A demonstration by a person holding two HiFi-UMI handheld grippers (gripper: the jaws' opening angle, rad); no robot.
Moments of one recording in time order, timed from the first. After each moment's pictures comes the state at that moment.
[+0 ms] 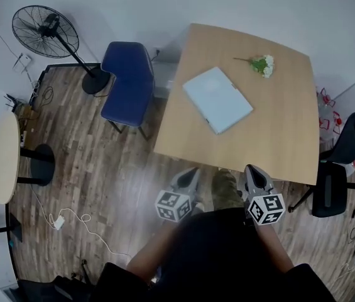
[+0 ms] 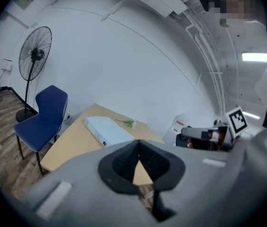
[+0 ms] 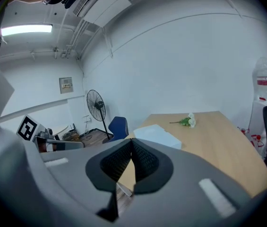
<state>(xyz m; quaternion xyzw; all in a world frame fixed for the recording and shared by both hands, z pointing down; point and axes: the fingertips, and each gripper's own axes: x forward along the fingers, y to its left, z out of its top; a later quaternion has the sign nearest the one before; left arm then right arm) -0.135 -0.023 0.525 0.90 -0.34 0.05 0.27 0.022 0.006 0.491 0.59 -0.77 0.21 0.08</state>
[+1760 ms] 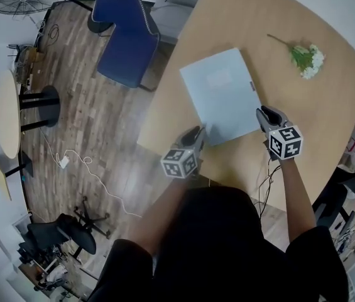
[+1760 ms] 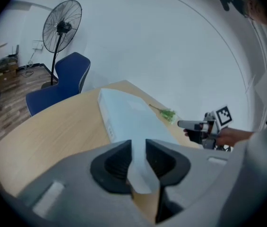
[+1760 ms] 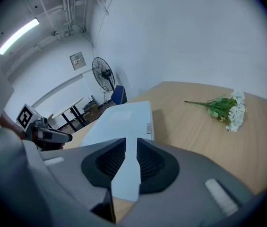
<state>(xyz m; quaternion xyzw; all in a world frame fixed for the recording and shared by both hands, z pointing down) -0.010 -0.342 0.730 0.77 -0.48 0.12 0.41 0.187 -0.417 0.721 0.38 -0.84 0.30 0.24</state>
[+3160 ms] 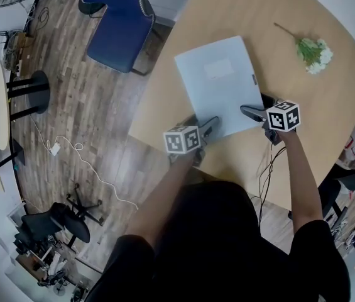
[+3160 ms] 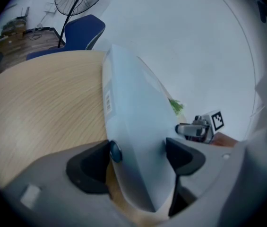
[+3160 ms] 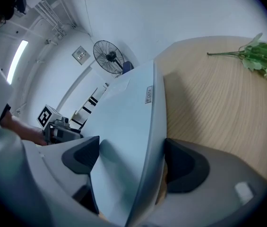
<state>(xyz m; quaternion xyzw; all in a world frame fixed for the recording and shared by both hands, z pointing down) 0.013 -0.356 0.806 0.70 -0.42 0.12 0.56 0.150 -0.419 0.810 0.22 -0.82 0.45 0.28</state>
